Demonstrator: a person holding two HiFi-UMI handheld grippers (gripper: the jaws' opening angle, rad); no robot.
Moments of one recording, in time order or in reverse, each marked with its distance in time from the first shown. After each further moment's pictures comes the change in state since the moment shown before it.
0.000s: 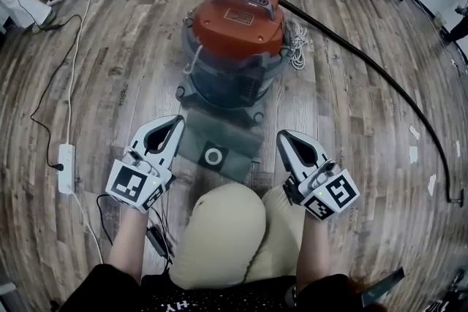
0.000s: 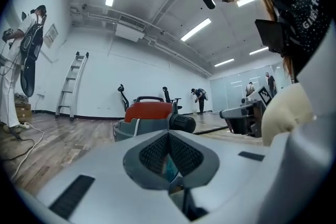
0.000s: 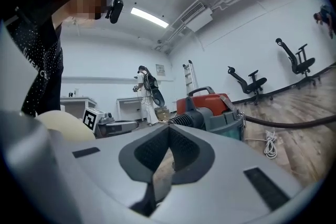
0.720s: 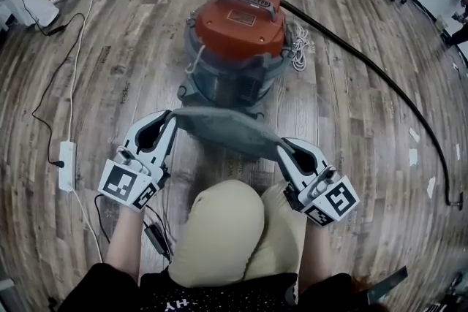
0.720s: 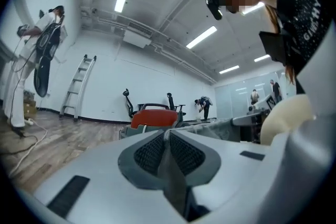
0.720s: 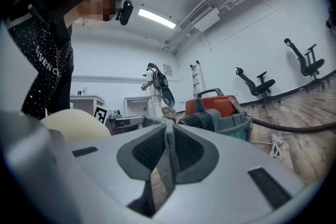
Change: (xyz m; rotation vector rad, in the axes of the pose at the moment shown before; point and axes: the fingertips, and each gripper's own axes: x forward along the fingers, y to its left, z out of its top) left arm -0.016 0.015 0.016 -0.065 -0.073 0.046; right arm -0.011 0.020 0.002 -0.033 -0.005 0.069
